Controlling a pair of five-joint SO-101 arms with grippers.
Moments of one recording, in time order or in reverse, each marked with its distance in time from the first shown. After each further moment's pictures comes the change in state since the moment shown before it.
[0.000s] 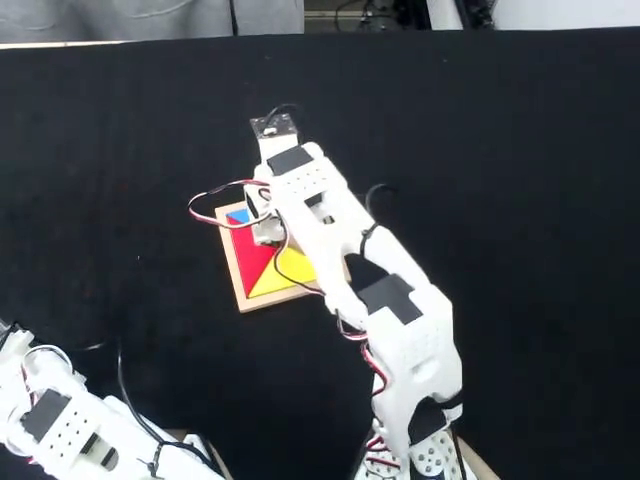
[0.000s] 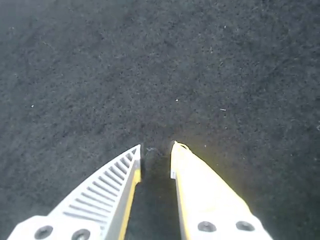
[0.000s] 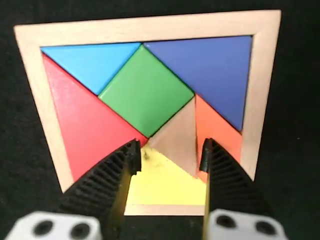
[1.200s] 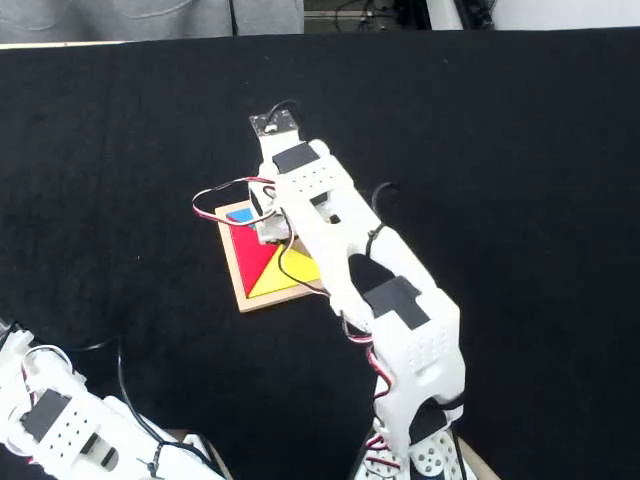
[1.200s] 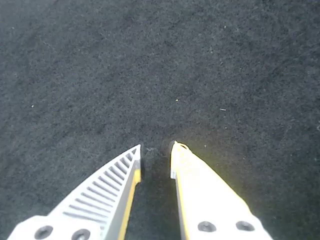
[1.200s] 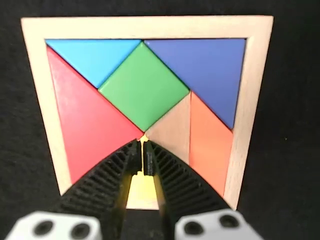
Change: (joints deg) left arm 0.0 0.0 0.0 0.0 0.0; right arm 1.0 -2.3 1.1 -0.3 3.7
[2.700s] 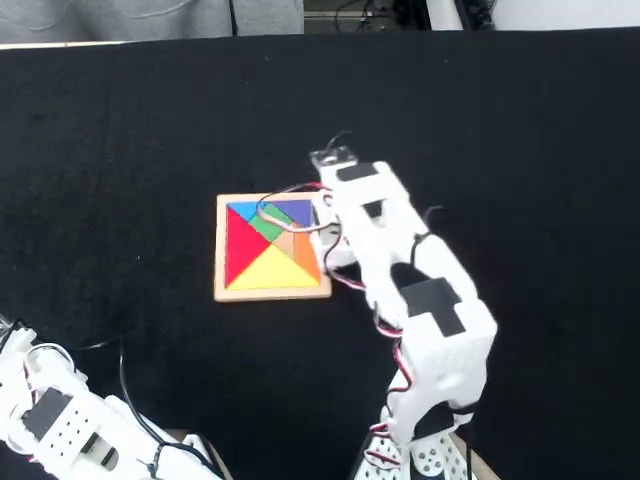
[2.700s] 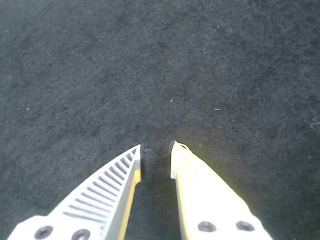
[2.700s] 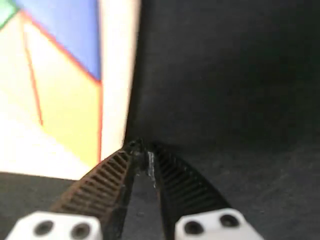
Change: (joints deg) left arm 1.1 0.0 0.0 0.0 0.0; right arm 10.4 -5.5 21.1 -2.2 10.3
